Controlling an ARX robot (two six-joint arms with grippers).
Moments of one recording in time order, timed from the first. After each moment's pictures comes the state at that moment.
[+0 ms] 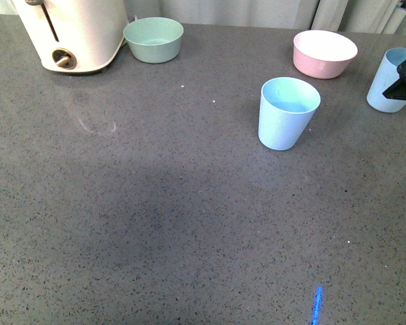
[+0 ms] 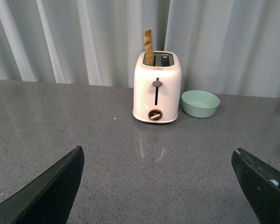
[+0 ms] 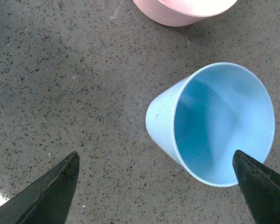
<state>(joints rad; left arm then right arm) 0.00 0.01 0.01 0.00 0.00 -0.01 -0.08 2.03 1.37 -0.21 -0.15 -0.78</state>
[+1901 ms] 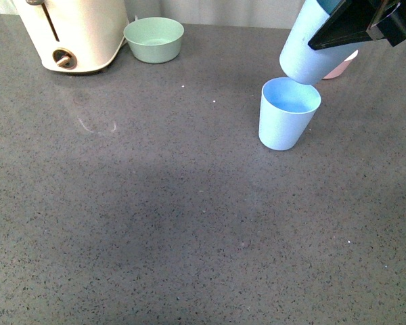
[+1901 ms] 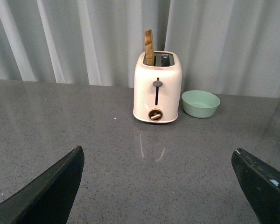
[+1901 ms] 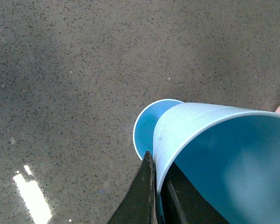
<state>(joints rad) 0.00 0.01 0.01 0.00 0.00 -0.01 0.26 1.74 1.31 -0.49 -0.32 -0.75</state>
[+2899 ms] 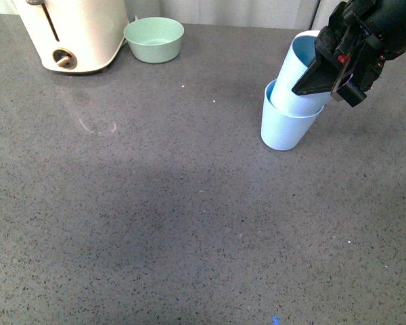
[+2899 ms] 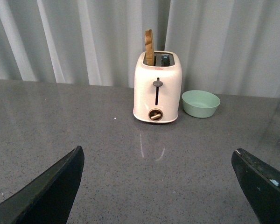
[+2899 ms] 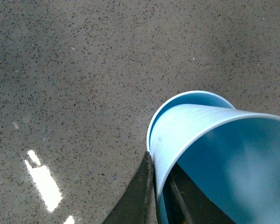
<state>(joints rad) 0.00 0.01 0.01 0.00 0.00 -0.01 0.29 1.83 1.28 -0.45 -0.28 -0.76</state>
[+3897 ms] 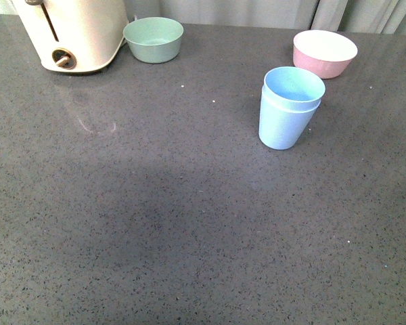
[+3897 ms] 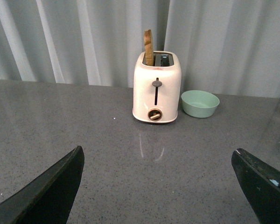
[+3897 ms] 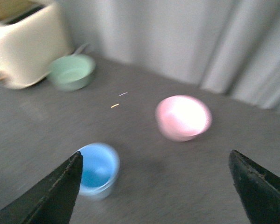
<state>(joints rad) 0.00 0.01 0.01 0.00 0.00 -0.01 0.05 1.21 0.79 0.18 -0.22 -0.17</state>
